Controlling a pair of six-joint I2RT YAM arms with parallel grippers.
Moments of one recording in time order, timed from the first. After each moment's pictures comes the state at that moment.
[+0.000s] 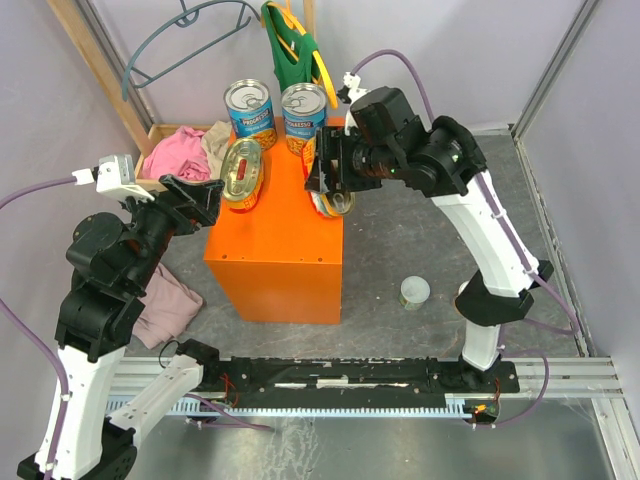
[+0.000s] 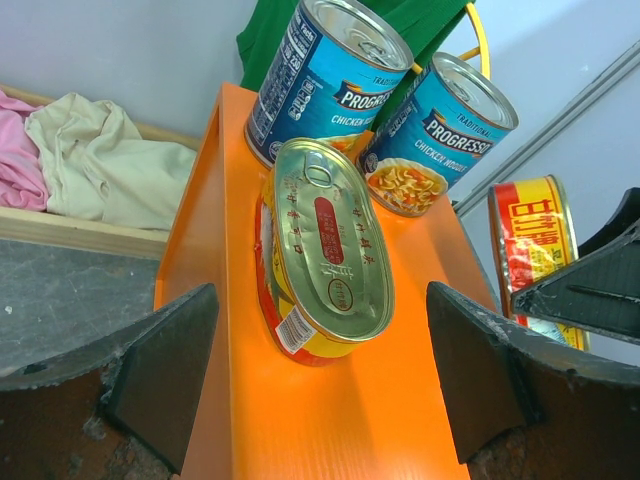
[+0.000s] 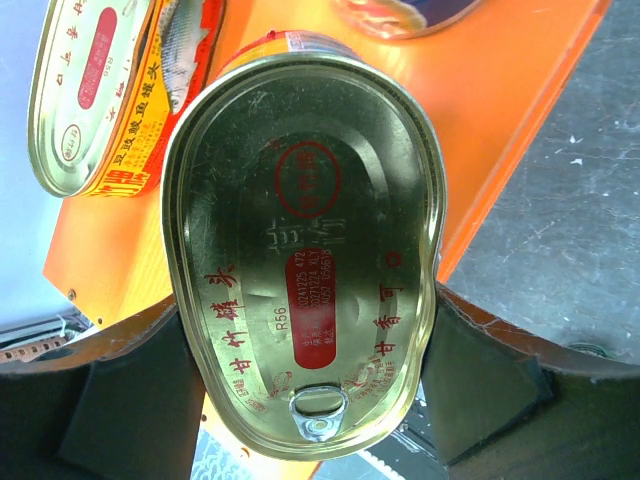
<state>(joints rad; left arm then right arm) -0.37 0.73 1.34 -0.63 -0.15 -0.48 0.84 1.85 2.62 -1.39 0.04 0.58</state>
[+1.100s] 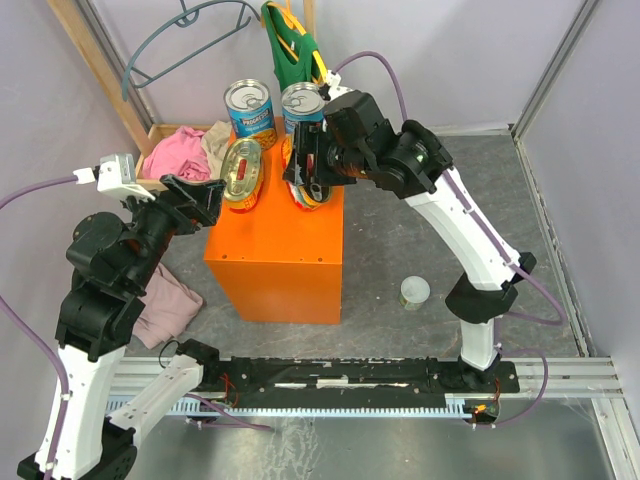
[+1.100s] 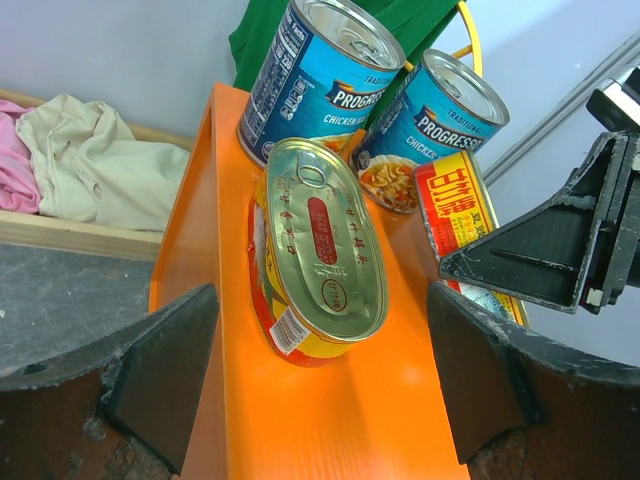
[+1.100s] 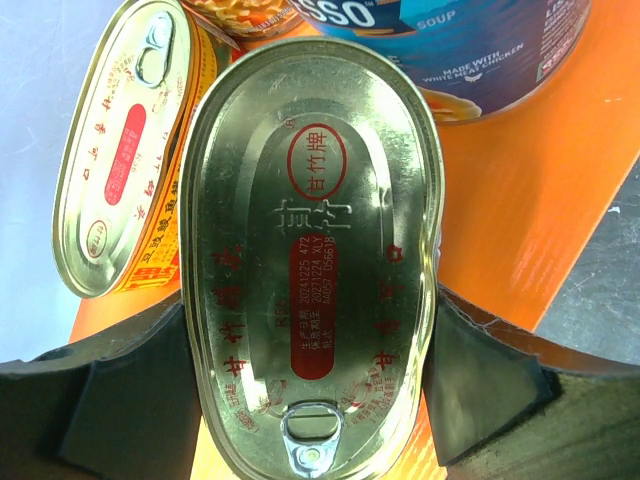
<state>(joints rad) -0.37 0.73 1.34 -0.62 -0.12 -0.48 0.89 1.92 2.57 -1.22 0.13 0.65</state>
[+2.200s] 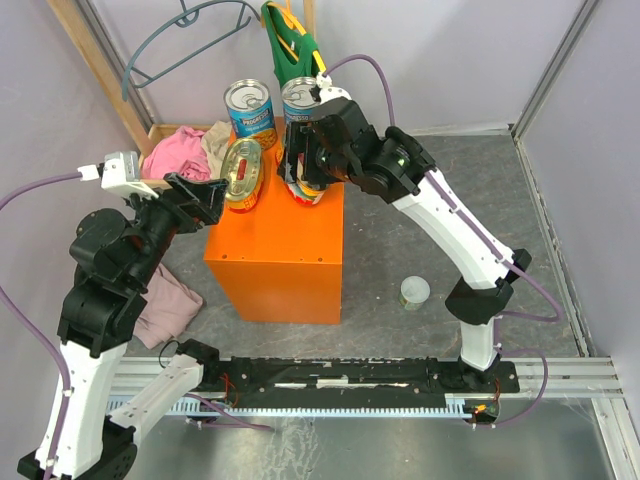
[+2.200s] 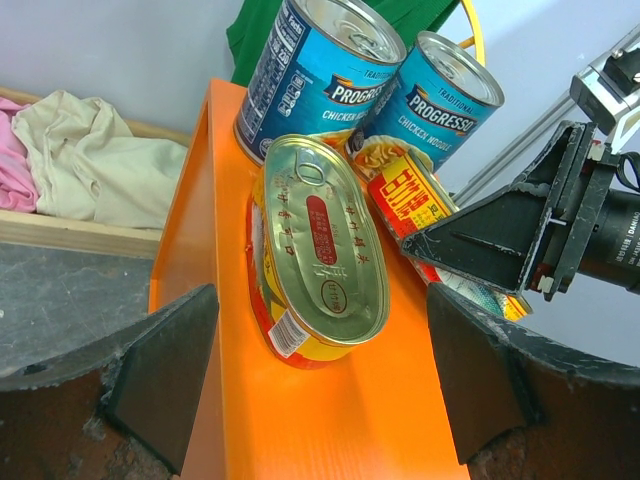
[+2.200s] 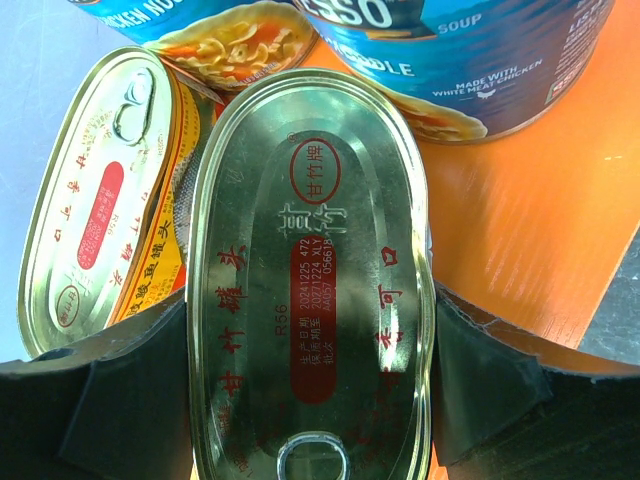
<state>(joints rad) -0.37 0.74 1.34 -0.62 -0.12 -0.47 0.91 1.92 2.46 -1.08 0.23 0.63</state>
